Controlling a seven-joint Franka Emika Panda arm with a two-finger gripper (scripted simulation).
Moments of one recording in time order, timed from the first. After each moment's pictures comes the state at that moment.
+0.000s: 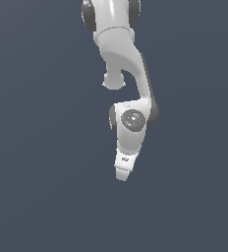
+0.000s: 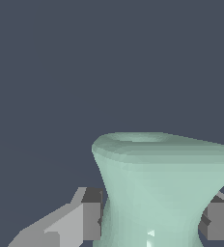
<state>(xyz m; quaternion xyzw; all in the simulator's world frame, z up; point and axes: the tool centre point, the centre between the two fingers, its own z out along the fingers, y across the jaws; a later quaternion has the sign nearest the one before) 0.065 0.054 0.052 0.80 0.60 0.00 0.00</state>
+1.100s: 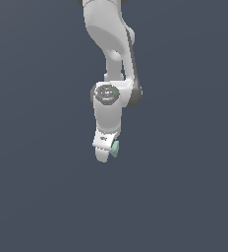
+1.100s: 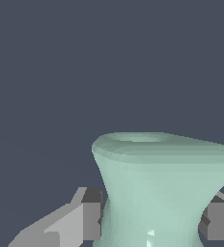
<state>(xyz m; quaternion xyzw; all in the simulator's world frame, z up) 0.012 -0.019 0.100 0.80 0.60 0.00 0.00</state>
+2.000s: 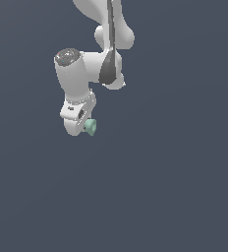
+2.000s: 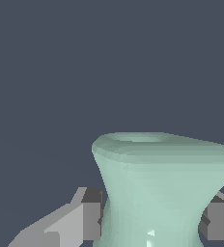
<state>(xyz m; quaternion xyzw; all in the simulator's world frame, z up) -0.060 -0.126 0.169 0.80 0.60 0.00 0.00</state>
